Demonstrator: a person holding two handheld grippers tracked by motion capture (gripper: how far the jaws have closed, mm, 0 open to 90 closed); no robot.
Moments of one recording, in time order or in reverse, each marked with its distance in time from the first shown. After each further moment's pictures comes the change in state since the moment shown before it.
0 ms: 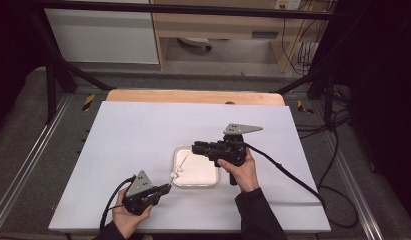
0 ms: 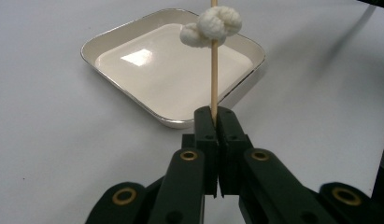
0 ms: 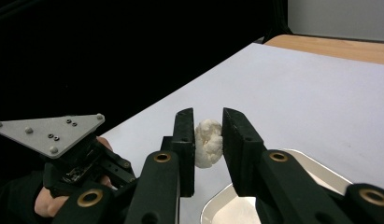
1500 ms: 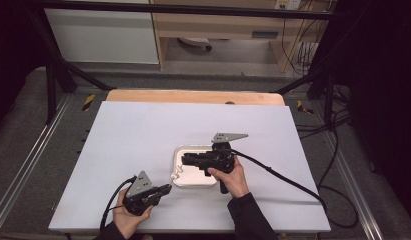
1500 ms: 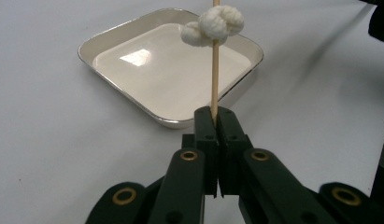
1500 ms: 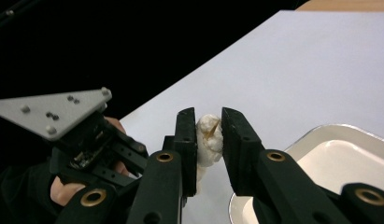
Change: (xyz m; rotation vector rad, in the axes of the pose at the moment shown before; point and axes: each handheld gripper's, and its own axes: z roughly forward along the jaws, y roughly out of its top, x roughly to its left) left arm -0.001 0.000 0.000 -0.016 -0.004 0.003; right arm 0.002 -0.027 0.030 0.067 0.089 0.069
